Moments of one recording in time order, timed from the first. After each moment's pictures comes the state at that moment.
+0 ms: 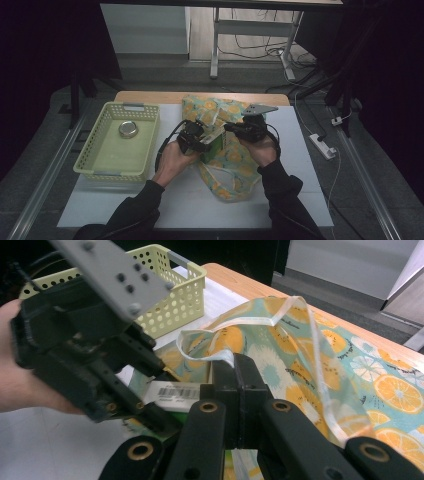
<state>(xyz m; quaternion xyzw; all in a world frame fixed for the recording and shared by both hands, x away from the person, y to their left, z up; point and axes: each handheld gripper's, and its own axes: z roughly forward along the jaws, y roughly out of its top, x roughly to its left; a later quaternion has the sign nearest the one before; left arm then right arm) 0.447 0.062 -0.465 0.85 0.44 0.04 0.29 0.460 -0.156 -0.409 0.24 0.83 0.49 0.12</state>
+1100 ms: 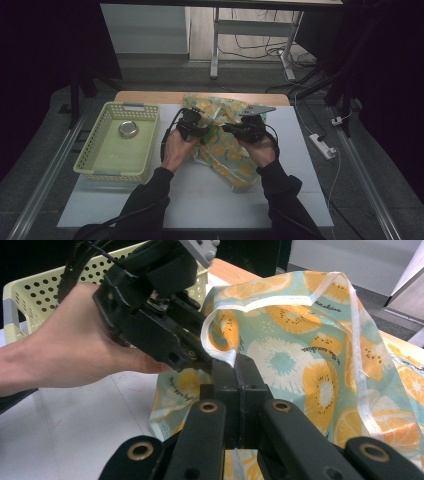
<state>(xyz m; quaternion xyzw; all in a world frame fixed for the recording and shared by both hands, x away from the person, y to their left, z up) 0.489 0.071 -0.472 0.81 0.48 0.11 0.32 0.460 -0.152 -0.412 0.24 0.83 0.48 0.11</state>
